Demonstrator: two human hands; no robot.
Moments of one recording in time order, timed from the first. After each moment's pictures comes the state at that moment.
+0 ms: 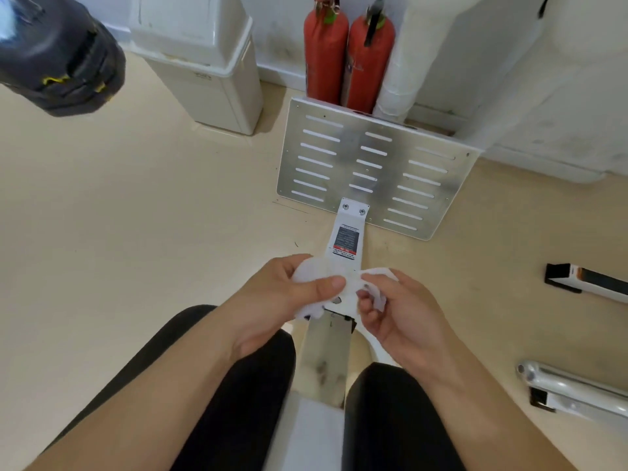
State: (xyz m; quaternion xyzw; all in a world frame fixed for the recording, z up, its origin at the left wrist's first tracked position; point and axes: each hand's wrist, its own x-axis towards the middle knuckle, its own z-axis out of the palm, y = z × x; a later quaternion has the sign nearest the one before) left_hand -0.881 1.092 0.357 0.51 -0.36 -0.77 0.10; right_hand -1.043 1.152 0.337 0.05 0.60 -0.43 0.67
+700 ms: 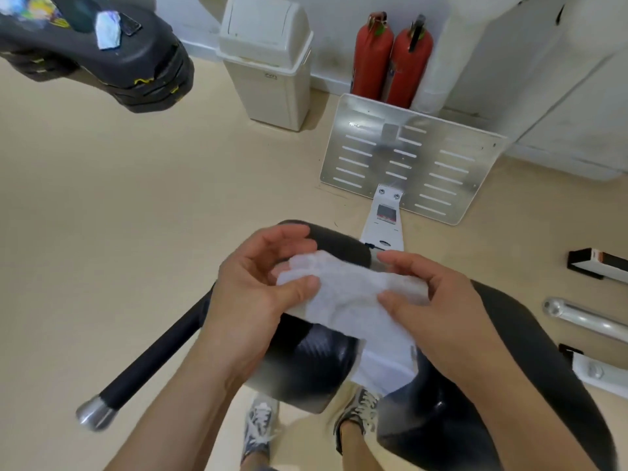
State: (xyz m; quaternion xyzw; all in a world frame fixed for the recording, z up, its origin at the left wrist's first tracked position) left_hand -0.730 1.254 0.458 0.55 -0.43 -0.61 0.38; right_hand -0.920 1.301 0.451 -0.41 0.72 -0.28 0.48
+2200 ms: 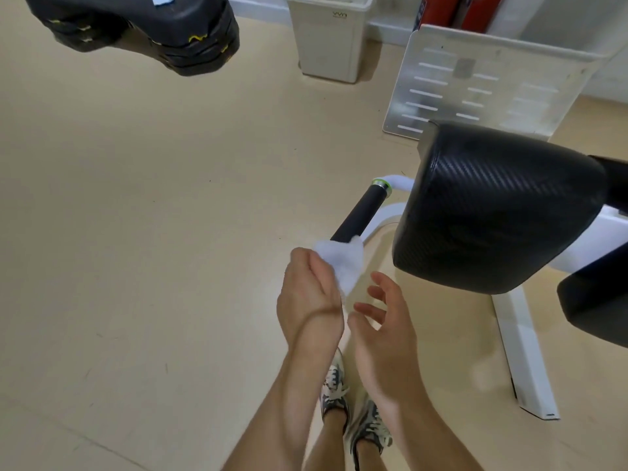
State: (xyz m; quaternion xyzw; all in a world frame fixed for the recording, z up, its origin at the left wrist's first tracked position) left_hand -0.492 1.370 0.345 0.76 -0.51 -0.34 0.21; right_hand -0.559 1.432 0.358 -0.24 0.72 -0.41 0.50
